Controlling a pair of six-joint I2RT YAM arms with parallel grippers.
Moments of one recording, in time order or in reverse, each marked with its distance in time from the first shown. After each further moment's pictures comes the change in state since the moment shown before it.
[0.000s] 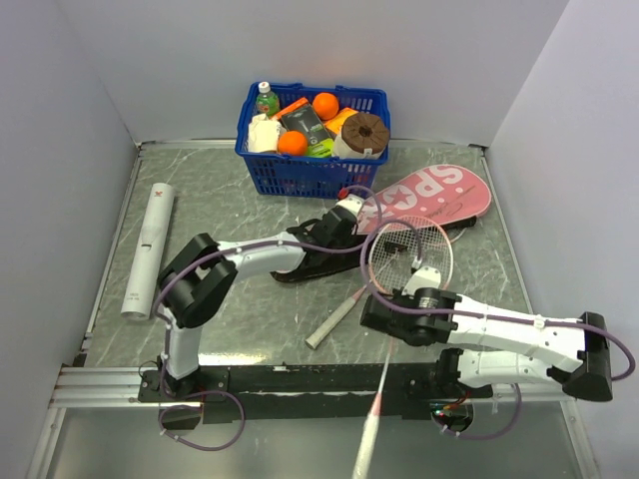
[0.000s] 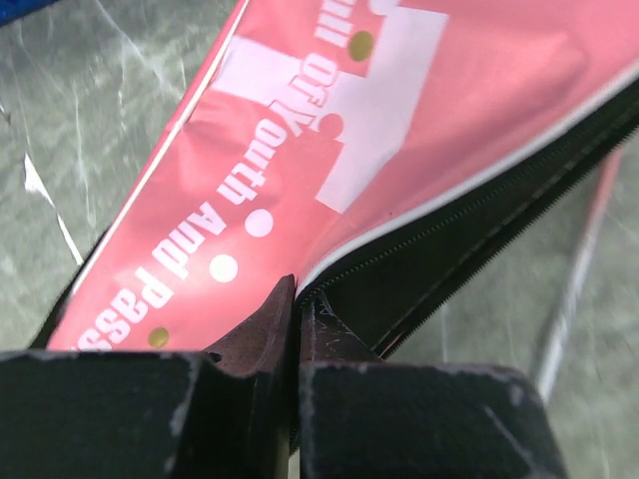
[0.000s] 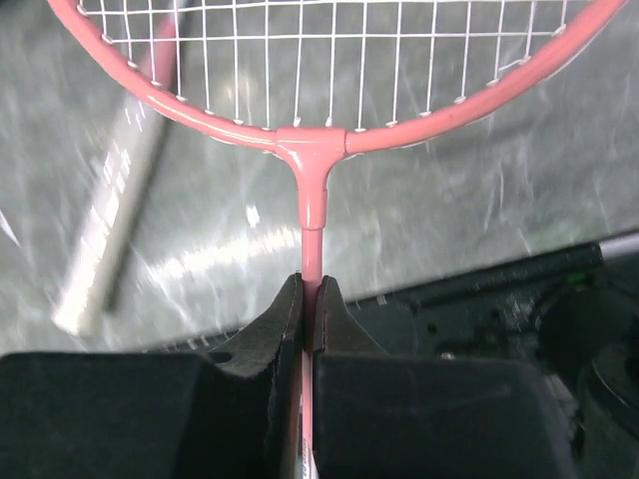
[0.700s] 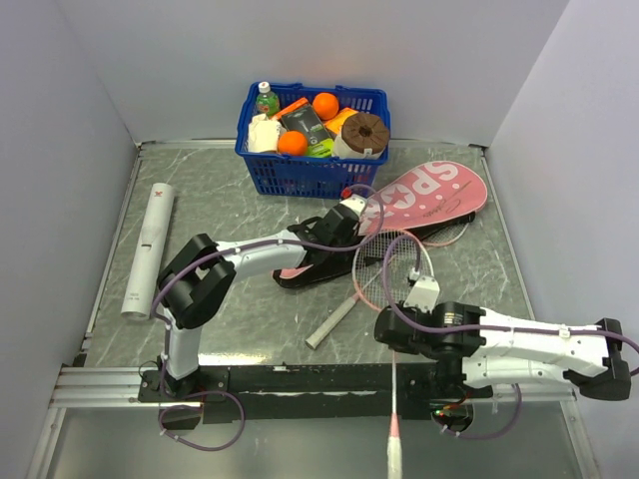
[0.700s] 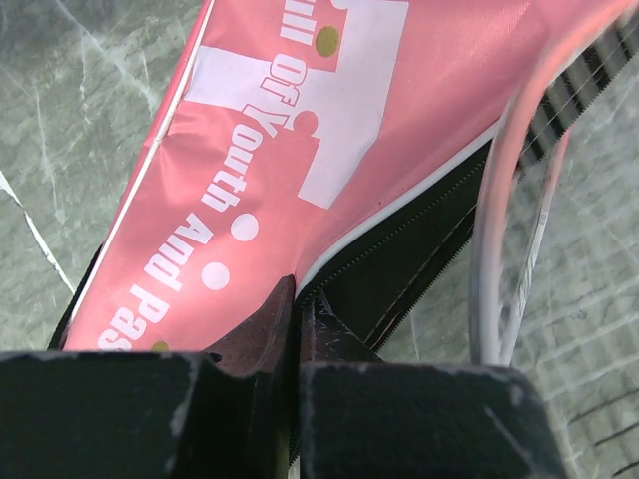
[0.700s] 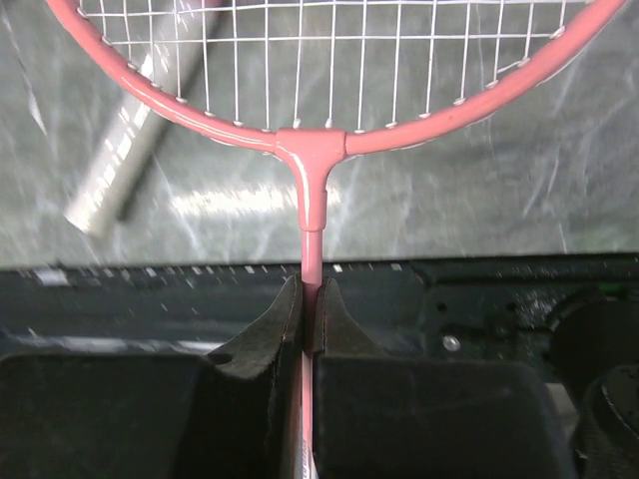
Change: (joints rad) left arm -0.010 -0.026 0.011 -0.050 0.063 -0.016; right arm 0.060 -0.172 -0.078 0.088 -0.080 -0.132
